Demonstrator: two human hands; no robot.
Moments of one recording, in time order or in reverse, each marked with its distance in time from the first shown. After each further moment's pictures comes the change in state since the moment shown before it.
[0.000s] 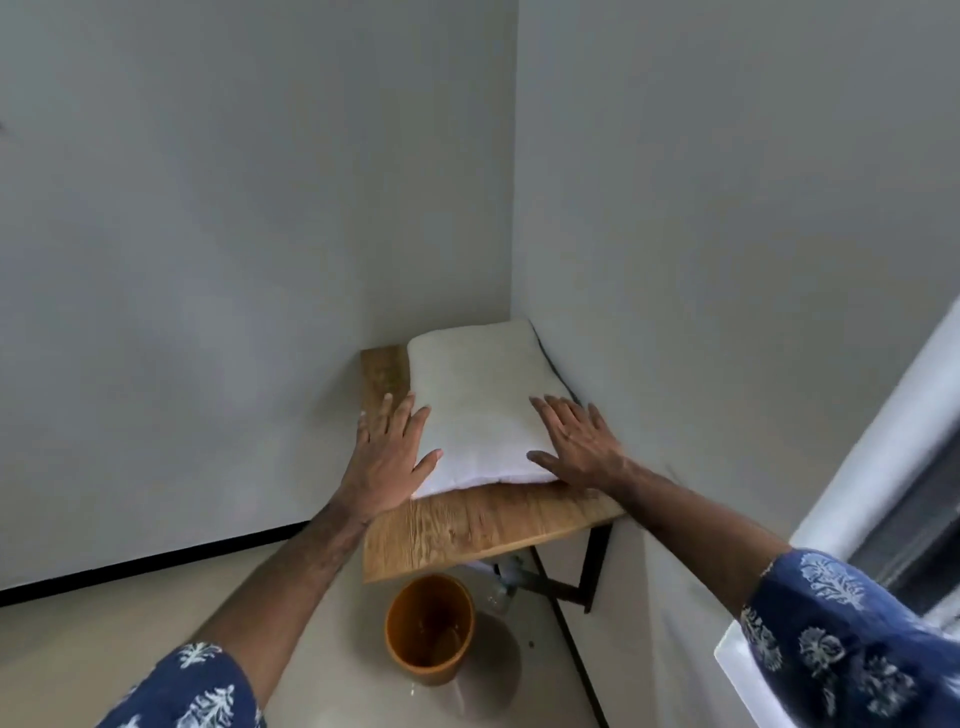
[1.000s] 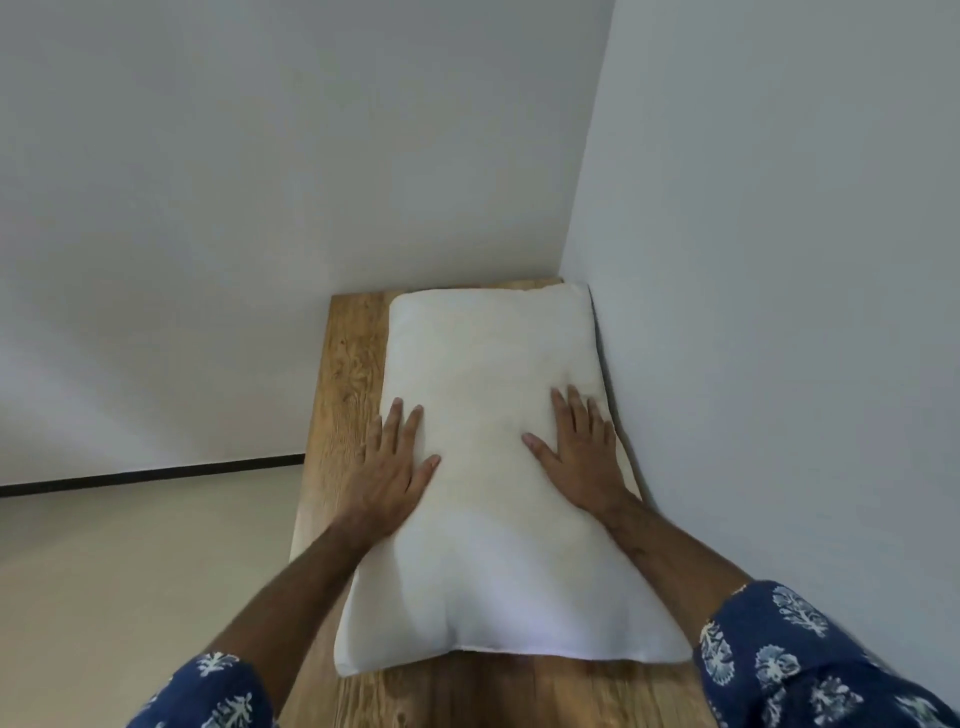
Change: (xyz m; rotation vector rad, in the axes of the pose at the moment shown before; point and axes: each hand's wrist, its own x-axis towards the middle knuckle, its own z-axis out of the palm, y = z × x) left_hand 0.266 -0.056 0.191 -0.423 -0.155 -0.279; right_hand 0.306 0.107 0.167 0.330 -0.115 0.222
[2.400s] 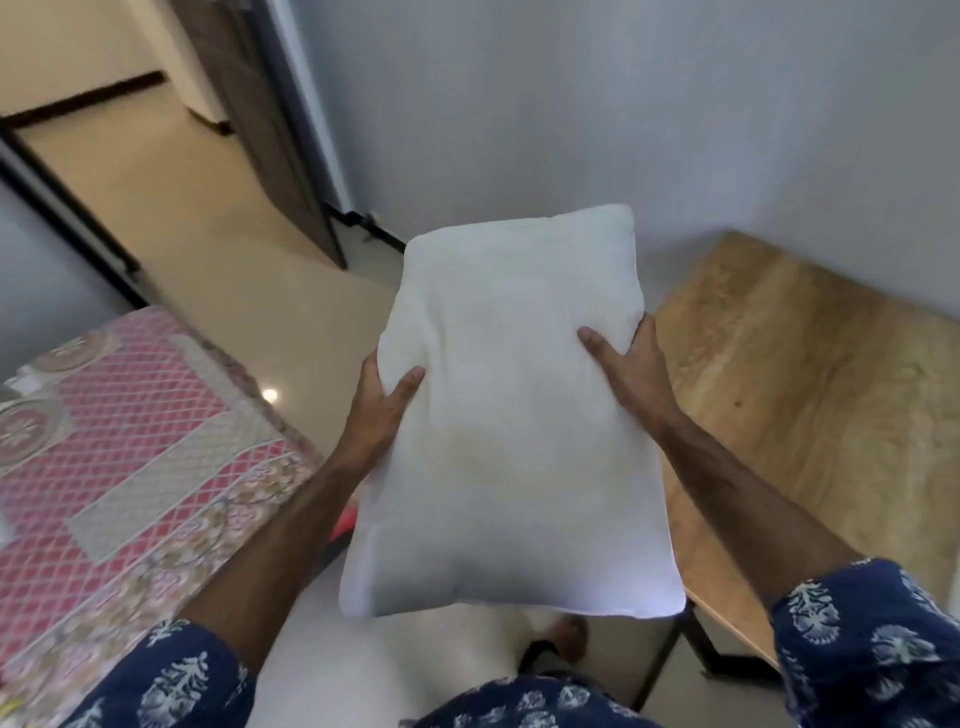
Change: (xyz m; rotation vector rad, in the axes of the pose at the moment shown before) left_hand -0.465 -0.091 -0.080 -0.899 0.875 -0.831; right_hand -0.202 -0.297 0.030 0.732 -0.367 -0.472
